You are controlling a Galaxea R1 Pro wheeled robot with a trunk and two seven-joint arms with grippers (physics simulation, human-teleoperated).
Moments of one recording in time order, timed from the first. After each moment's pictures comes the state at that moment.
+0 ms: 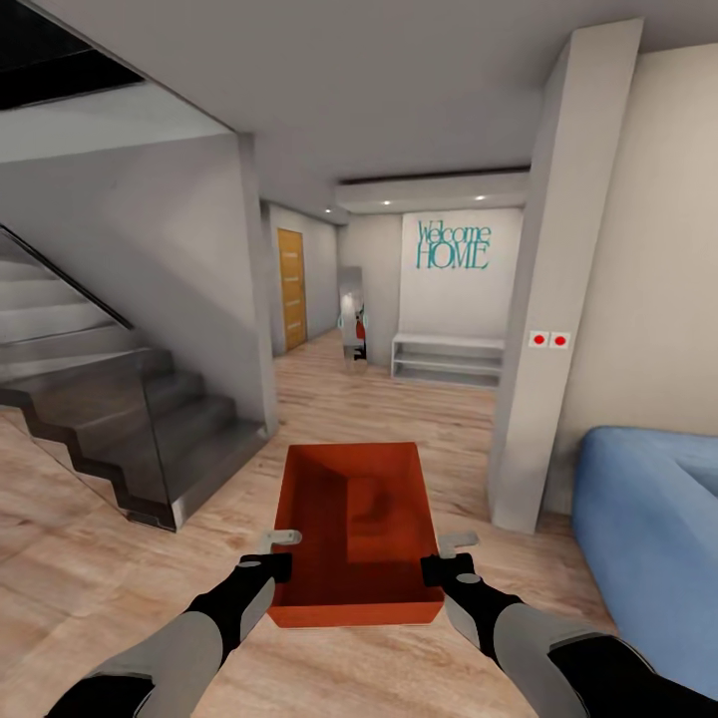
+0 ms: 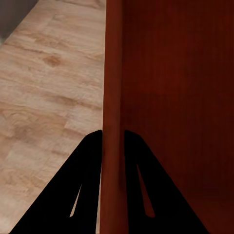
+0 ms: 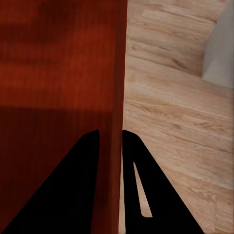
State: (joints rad) left arm -0.74 -0.11 -0.03 -0.23 0.04 0.13 0.19; right arm -0.83 0.11 0.16 0.03 -0.05 -0.13 -0.13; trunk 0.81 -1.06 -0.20
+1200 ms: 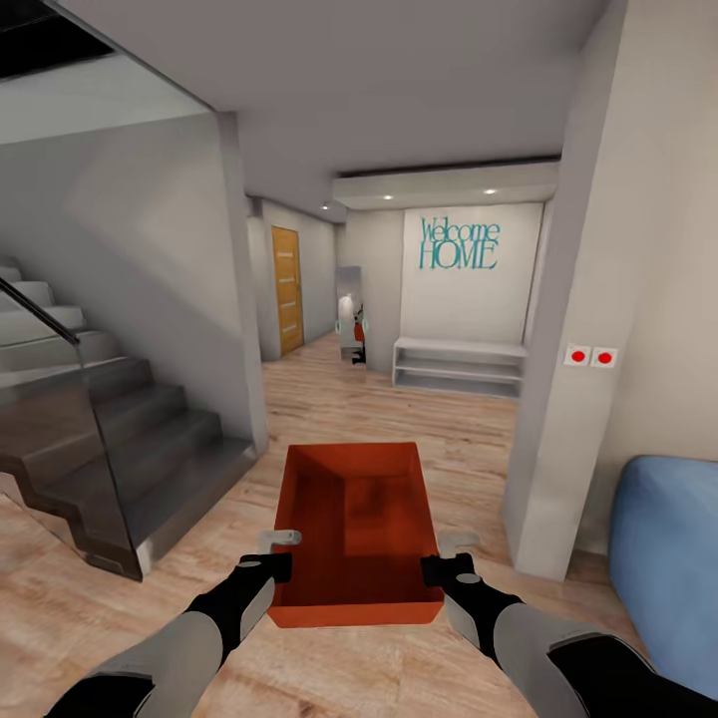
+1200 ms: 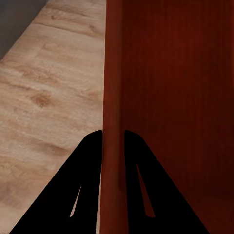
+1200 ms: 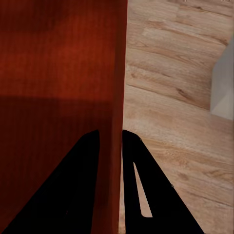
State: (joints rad) left arm -0.74 -0.11 -0.03 -0.23 0.04 0.13 0.19; right arm -0.83 0.11 0.16 0.03 -0.05 -0.13 -0.13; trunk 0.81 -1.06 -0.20
